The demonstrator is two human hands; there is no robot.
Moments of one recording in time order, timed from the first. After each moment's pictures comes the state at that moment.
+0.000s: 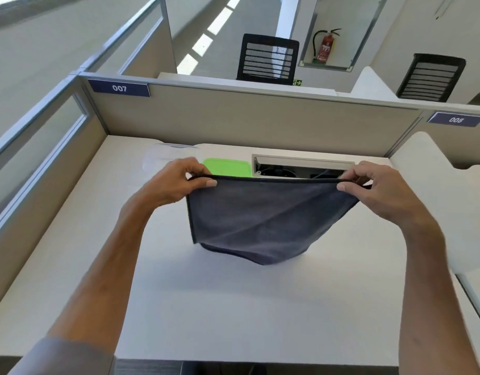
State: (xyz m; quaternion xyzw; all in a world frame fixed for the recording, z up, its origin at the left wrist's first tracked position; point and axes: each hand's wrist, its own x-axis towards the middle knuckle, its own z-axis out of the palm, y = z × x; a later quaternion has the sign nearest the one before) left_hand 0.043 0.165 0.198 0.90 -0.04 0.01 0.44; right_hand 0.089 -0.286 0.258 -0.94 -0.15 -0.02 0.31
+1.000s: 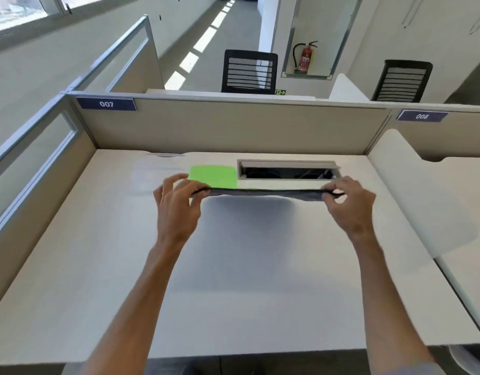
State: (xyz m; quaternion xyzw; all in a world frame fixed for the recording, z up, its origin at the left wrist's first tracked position) left_hand -0.010 0.077 0.157 0.90 0.04 0.31 0.30; right_hand 0.061 -0.308 0.186 -0.91 -0.06 -0.23 0.34
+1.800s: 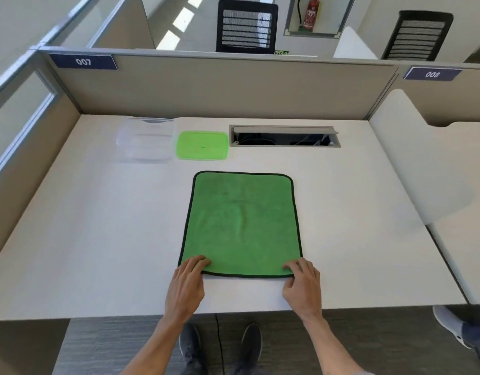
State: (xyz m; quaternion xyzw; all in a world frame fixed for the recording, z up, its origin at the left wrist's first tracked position) left_hand -0.191 0.008 -0.079 0.97 0.04 0.04 0.22; right_hand -0.139 -0.326 -0.072 -0.98 -0.03 0.02 0.21
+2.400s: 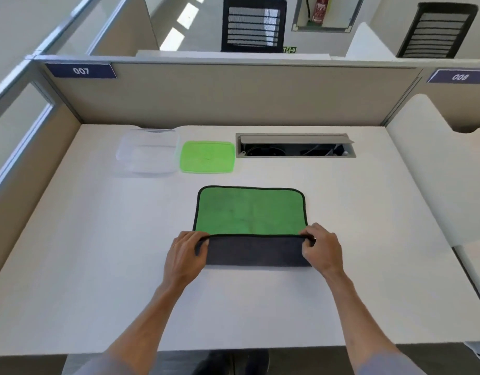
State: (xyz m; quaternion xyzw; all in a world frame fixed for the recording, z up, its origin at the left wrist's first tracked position) left_hand -0.063 0.050 -0.025 0.95 0.07 0.11 0.28; right_hand 0.027 -0.325 -0.021 -0.96 -0.03 0.00 0.29
